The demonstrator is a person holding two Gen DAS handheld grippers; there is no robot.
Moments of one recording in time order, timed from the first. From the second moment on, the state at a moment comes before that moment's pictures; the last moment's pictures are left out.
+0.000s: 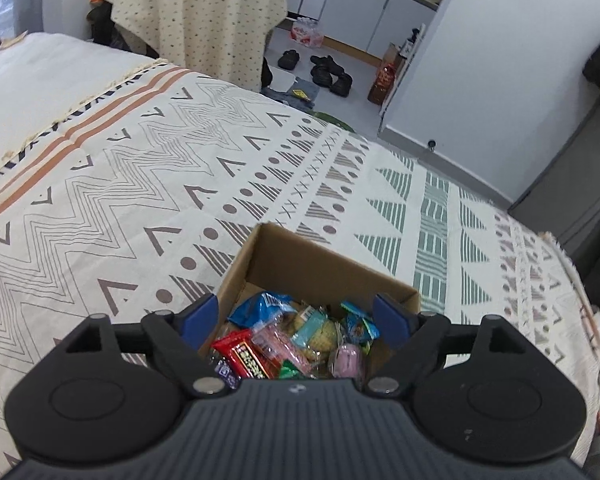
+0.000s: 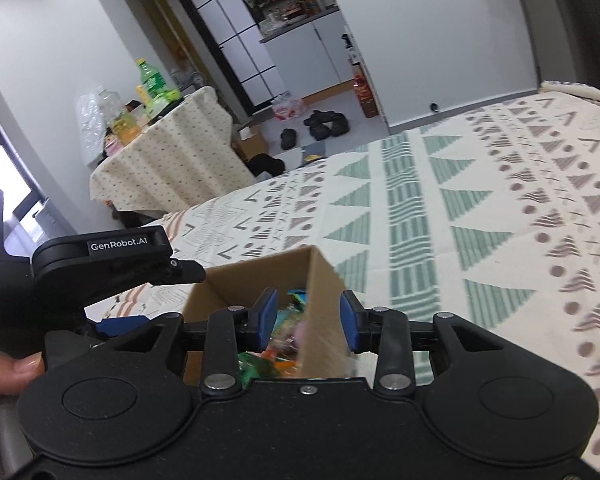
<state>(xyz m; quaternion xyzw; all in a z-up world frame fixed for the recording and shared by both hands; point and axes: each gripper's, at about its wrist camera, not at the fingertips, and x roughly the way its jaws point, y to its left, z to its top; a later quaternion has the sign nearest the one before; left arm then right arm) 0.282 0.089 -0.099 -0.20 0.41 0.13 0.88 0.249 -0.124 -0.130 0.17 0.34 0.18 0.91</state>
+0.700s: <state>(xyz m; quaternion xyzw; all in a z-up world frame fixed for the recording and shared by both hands) 0.247 0.023 -0.050 -0.14 0.43 0.09 0.89 0.223 -0.199 -0.101 0.20 0.33 0.15 0.91</state>
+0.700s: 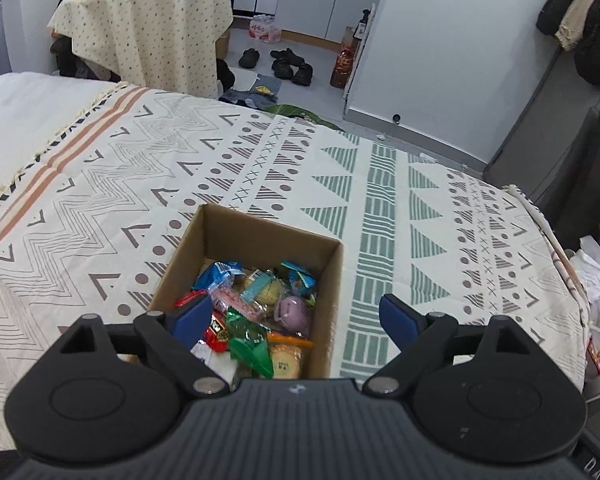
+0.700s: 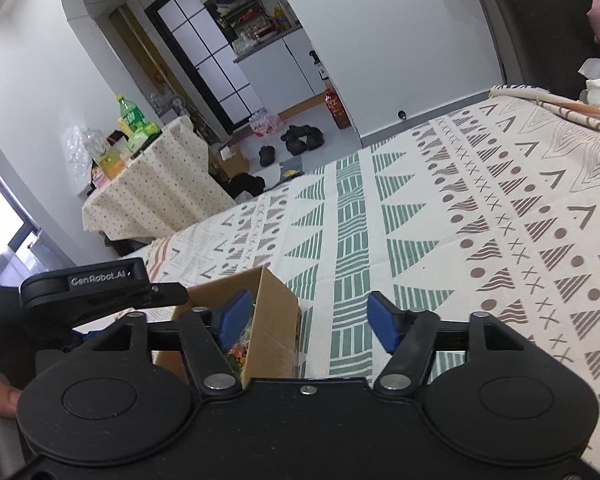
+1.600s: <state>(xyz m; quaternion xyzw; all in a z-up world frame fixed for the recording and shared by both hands) 0.132 0.017 0.025 -0.13 0.39 0.07 0.91 0.149 -0.221 -0.034 0.17 0.31 0.16 0.92</state>
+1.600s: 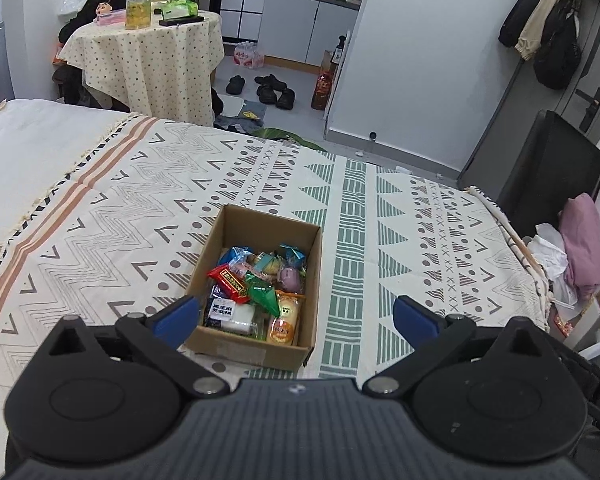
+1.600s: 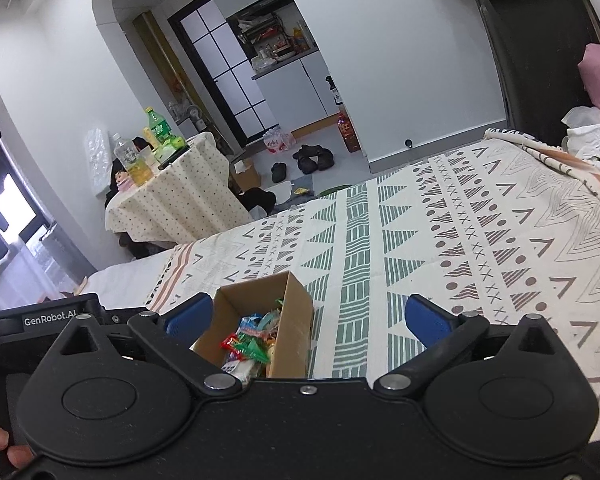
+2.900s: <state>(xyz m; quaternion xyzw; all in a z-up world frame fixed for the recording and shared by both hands) 0.010 0.017 0.054 -0.03 0.36 0.02 0.93 0.034 -0.206 0.003 0.06 0.30 0.14 0.94</state>
